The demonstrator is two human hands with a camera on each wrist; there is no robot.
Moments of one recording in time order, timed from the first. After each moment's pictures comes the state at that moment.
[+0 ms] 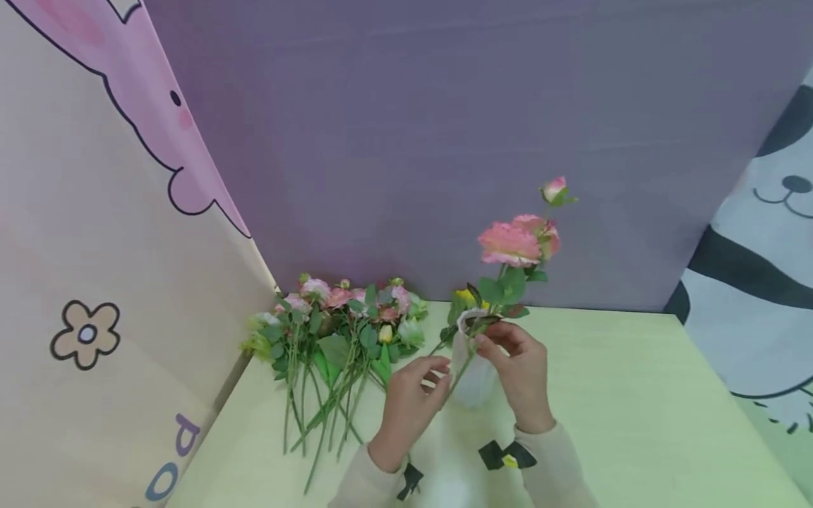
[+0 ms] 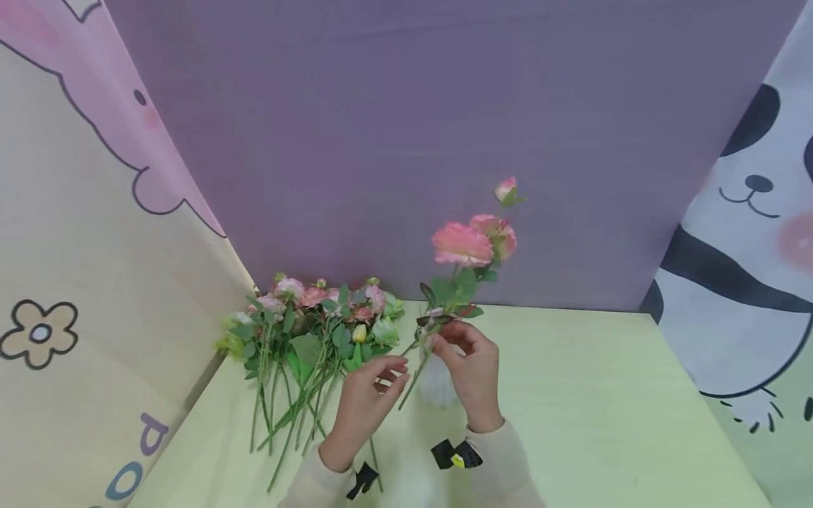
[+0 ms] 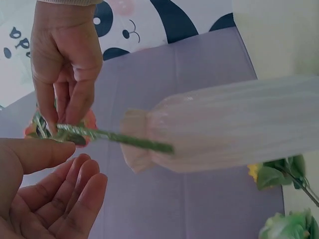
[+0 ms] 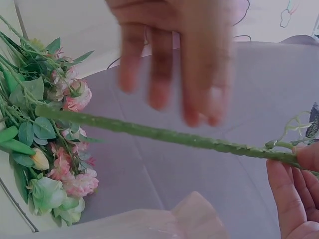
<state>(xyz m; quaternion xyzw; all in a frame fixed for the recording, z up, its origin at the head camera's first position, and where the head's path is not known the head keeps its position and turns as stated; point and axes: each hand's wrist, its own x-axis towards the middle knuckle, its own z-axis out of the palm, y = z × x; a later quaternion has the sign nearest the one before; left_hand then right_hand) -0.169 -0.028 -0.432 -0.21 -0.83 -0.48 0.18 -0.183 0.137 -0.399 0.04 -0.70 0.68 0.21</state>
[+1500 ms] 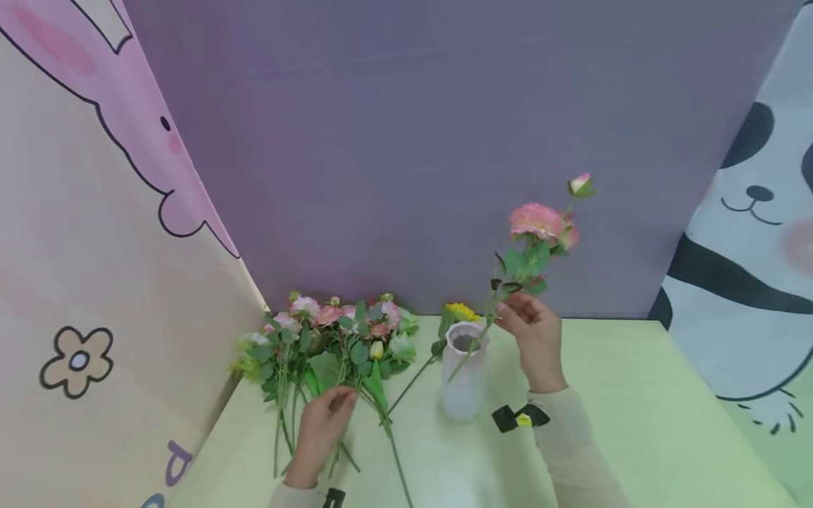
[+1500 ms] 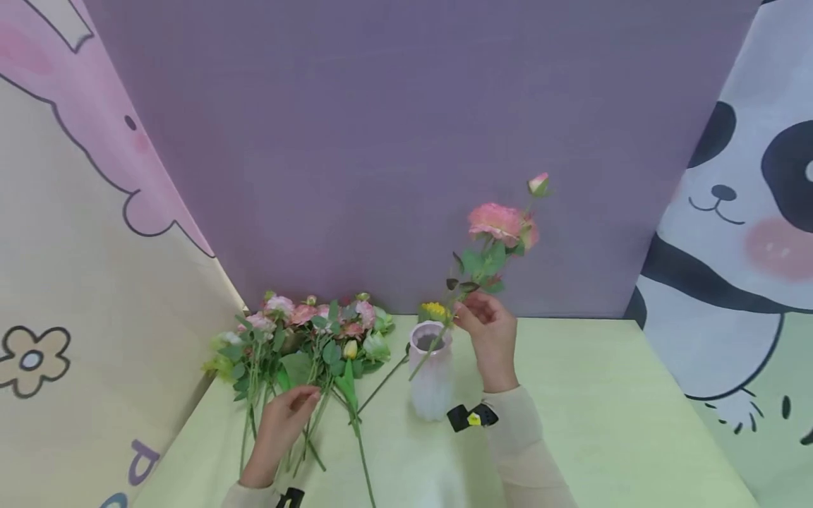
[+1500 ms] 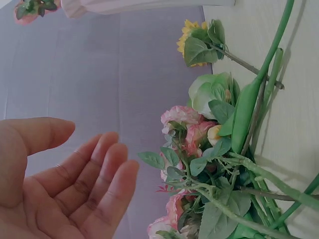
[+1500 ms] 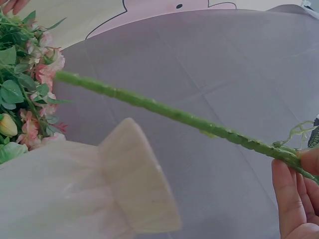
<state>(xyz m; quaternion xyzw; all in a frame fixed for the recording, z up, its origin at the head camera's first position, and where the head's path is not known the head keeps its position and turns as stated) -0.189 -0.142 -0.480 -0.03 -0.88 -0.46 0.09 -0.227 0.176 -0.370 0.00 -0.61 0.76 0.22</state>
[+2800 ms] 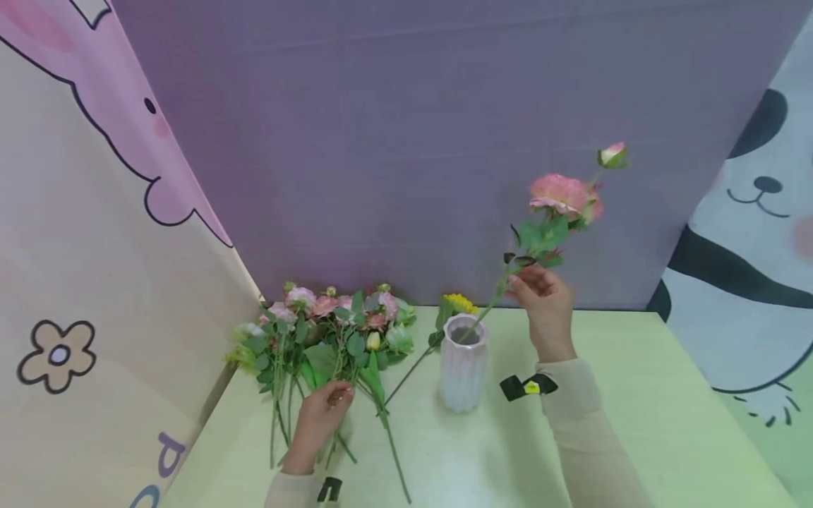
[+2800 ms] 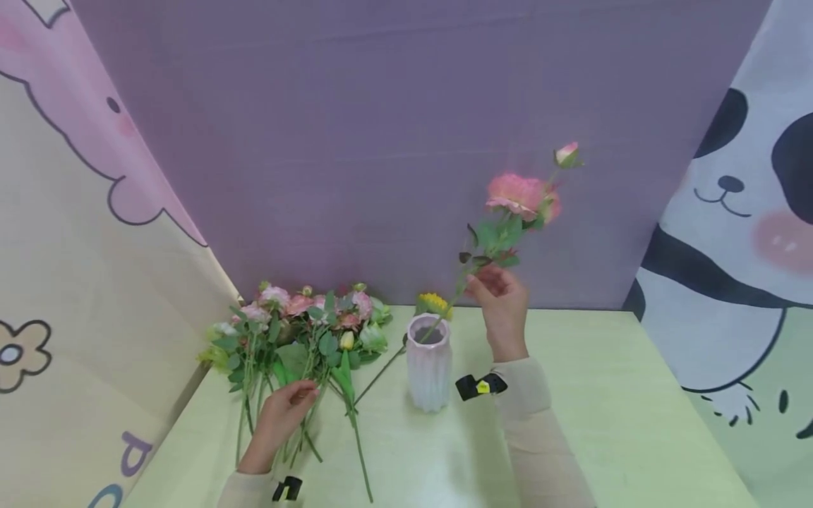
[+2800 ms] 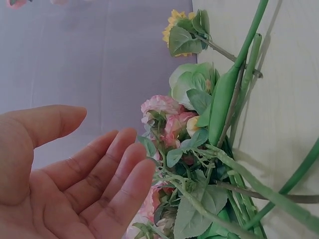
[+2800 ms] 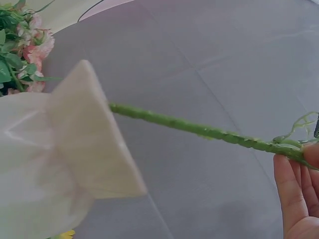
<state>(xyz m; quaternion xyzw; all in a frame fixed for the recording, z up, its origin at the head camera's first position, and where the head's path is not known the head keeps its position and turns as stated) -0.200 -0.145 -0.496 -0.03 -0.89 -0.46 0.04 -0.255 0.199 -0.355 0.01 -0.57 0.79 0.24</state>
